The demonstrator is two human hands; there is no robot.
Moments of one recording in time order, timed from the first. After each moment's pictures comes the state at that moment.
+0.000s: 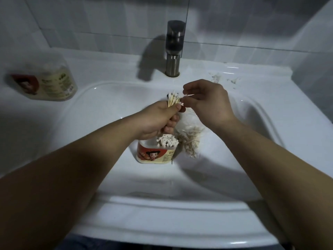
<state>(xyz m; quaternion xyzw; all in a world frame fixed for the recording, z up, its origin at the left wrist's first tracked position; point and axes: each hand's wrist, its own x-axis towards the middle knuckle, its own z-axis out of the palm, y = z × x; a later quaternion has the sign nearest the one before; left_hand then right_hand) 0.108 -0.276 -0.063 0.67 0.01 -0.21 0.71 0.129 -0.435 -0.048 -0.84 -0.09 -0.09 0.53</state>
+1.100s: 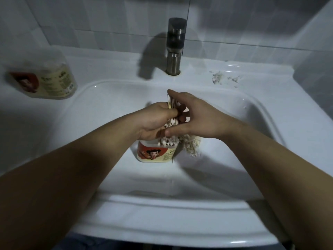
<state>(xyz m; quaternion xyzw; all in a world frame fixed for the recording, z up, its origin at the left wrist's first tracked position) 0.103 -0.275 -0.058 0.66 0.05 -0.24 0.71 0.126 -0.435 -0.057 -0.89 -0.30 0.08 0.33</state>
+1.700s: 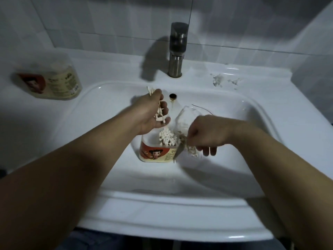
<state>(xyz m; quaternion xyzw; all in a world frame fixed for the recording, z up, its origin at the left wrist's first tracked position) 0.114 -0.261 -0.051 0.58 0.20 -0.10 0.78 0.108 -0.446 -0.037 -0.93 -0.19 0.29 0.15</state>
